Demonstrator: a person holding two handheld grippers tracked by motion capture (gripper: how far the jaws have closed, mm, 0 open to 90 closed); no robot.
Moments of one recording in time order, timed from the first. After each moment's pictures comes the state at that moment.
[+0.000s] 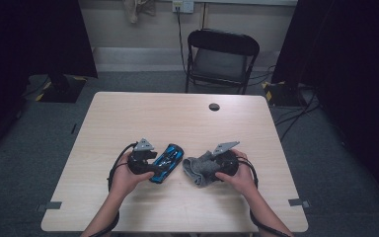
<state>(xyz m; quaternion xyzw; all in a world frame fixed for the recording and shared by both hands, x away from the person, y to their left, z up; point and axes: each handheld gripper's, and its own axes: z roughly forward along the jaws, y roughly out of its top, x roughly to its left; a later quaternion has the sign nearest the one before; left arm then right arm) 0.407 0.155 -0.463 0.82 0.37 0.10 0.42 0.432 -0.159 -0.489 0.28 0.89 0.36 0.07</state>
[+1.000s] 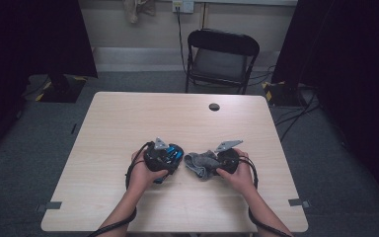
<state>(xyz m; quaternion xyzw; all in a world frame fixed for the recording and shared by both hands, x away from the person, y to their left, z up) 0.433 0.119 -0.494 0.85 0.37 0.14 0.35 0.435 -0.165 -0.489 0.31 0.87 0.37 0.08</state>
